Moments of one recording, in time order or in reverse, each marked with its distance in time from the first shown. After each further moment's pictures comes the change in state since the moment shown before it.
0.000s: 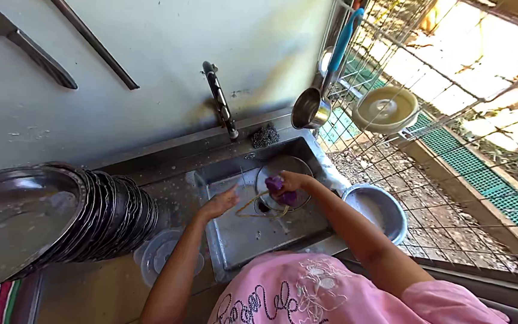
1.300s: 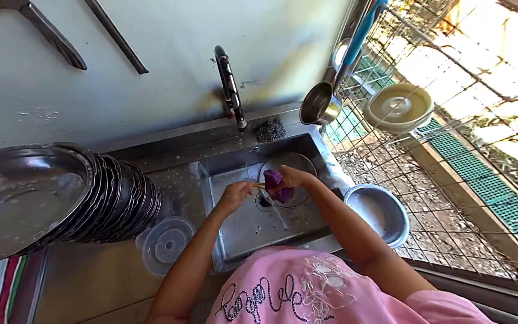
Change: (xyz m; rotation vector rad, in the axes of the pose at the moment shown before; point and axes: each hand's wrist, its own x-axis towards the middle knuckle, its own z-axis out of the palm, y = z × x) left_hand 0.004 0.023 0.036 -0.160 0.362 0.103; right_hand 0.006 -0.008 0.008 0.037 0.005 -0.219
